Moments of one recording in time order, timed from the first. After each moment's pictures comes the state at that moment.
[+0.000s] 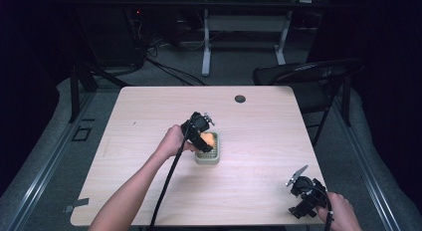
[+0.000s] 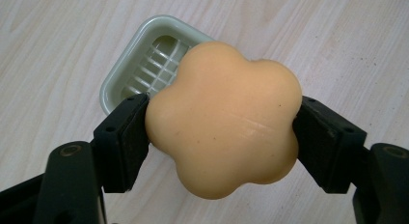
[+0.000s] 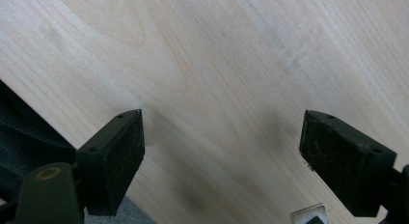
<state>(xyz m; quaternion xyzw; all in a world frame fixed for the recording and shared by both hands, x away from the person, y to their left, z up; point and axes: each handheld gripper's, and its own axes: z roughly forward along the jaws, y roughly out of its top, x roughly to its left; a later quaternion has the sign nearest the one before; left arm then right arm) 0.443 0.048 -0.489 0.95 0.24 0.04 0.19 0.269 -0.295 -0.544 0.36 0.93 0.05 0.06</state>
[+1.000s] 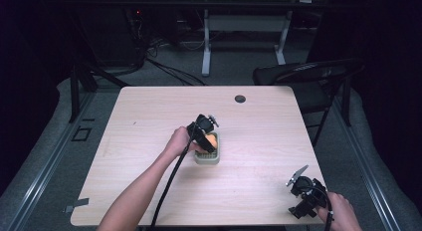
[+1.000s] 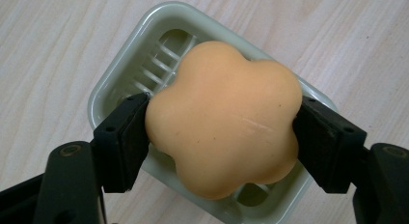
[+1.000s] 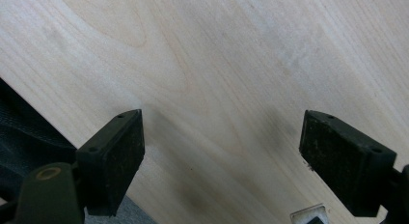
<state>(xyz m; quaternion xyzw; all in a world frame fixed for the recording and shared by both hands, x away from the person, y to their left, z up) 0.461 0.034 -0.520 0.95 0.26 0.04 0.16 0.268 -0.295 -0.544 0.36 0.93 0.05 0.07</state>
